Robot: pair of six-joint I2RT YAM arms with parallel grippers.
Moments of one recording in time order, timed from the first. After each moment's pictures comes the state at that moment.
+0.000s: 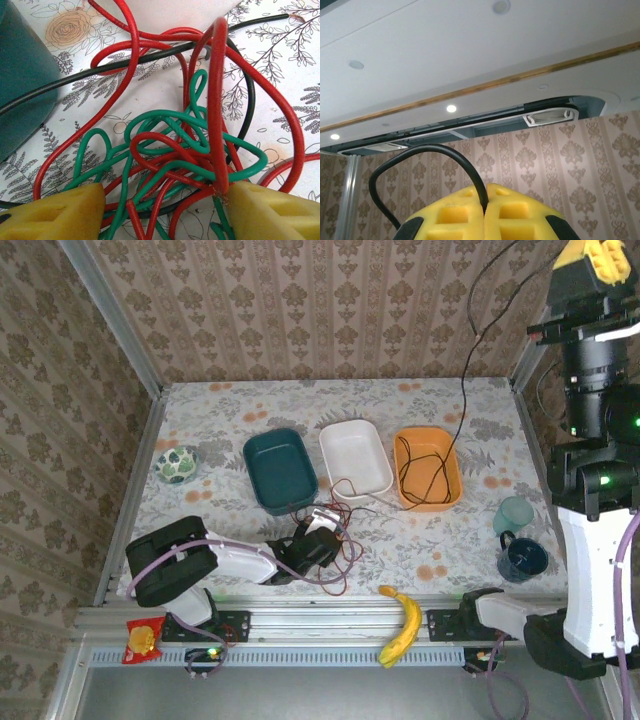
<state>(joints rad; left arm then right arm) -1.19 1.60 0.53 0.23 -0.49 -0.38 0.11 1.19 1.91 0.10 -0.07 0.16</state>
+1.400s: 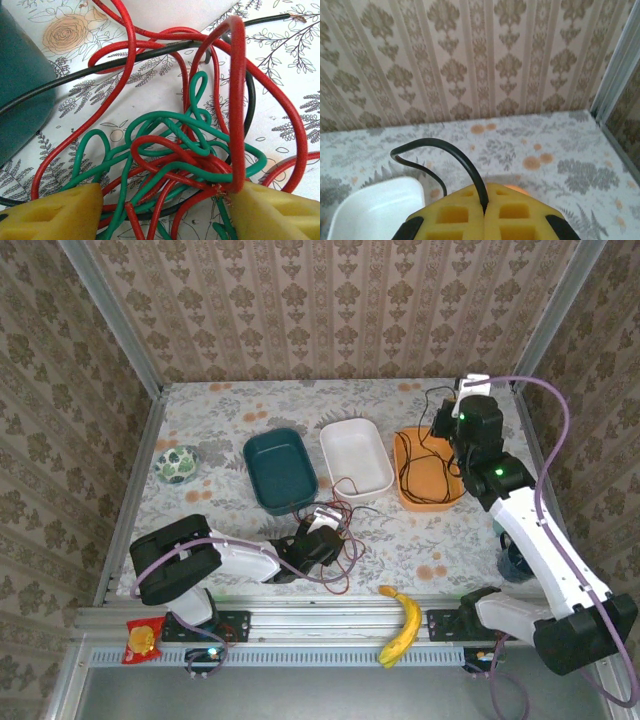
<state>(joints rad) -1.19 1.61 0.55 0.22 -0.50 -0.38 0.27 1.13 1.11 -0.31 0.37 0.18</state>
